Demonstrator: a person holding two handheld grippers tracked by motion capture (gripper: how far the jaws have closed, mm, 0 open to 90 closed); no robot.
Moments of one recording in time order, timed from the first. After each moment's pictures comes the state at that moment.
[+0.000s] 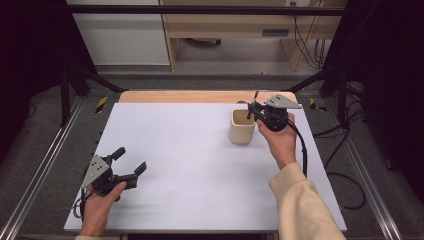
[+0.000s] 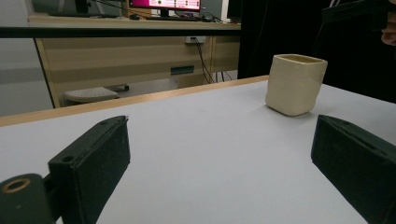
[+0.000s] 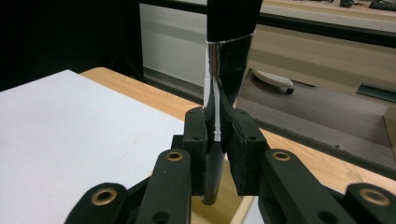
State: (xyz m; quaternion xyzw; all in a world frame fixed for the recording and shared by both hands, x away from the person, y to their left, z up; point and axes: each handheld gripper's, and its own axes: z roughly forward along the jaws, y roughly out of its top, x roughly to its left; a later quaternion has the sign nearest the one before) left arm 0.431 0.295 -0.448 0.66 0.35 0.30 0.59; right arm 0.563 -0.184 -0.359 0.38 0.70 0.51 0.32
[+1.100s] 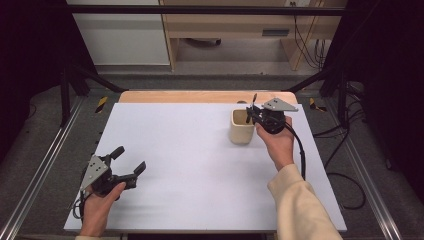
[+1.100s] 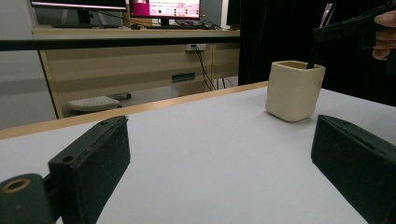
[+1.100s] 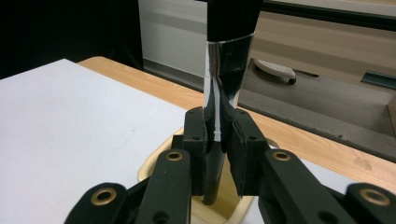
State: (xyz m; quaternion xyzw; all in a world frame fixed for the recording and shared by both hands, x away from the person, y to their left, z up) left arm 0.428 0.295 -0.444 0.65 0.34 0.31 0.60; right arm 0.568 -0.183 -0.375 0.39 0.71 0.50 0.31
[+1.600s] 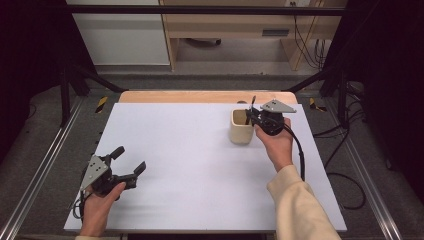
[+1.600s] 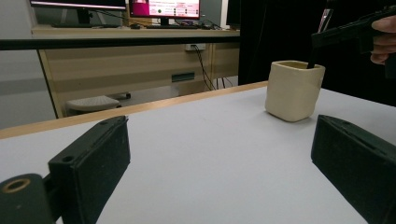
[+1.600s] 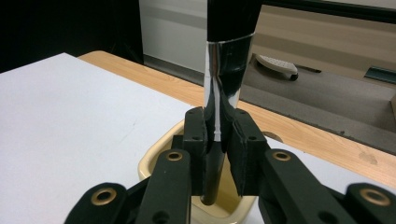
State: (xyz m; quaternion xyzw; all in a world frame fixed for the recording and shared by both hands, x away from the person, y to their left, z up) left arm 0.429 0.294 -0.444 0.65 0.34 0.31 0.60; right arm 0.569 -0.182 -0.382 0.39 0.72 0.49 0.30
